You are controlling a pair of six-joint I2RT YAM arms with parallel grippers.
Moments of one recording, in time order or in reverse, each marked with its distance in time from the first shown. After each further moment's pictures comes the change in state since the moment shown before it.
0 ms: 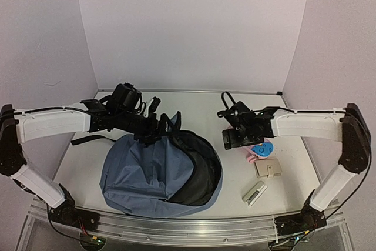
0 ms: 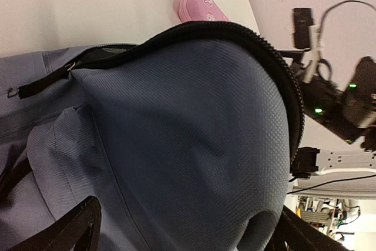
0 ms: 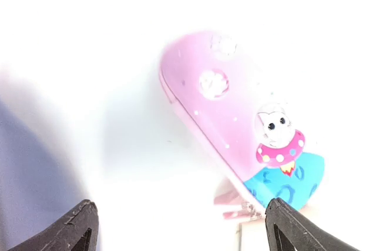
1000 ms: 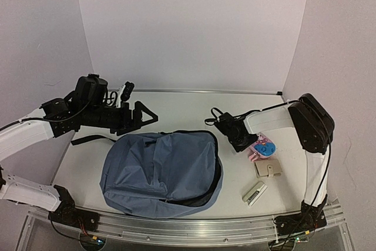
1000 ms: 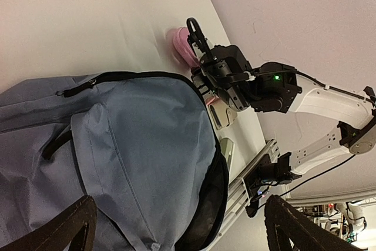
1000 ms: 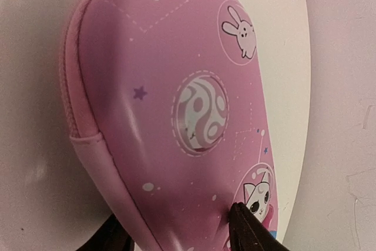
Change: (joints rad) left arm 0.022 -0.341 -0.047 -0.134 -0.098 0.009; right arm -0.116 0.399 0.148 0.003 0.300 -0.324
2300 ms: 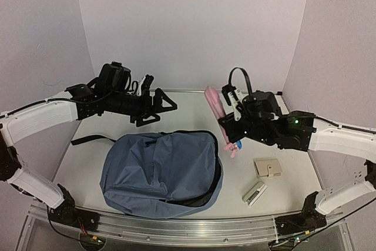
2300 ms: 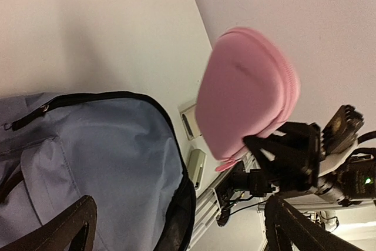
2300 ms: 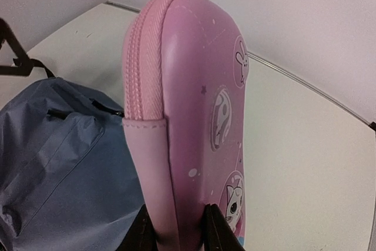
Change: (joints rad) left arm 0.006 0.273 0.204 0.071 0.113 -0.087; right arm 0.354 -0.763 -0.211 0.276 -0.344 -0.019
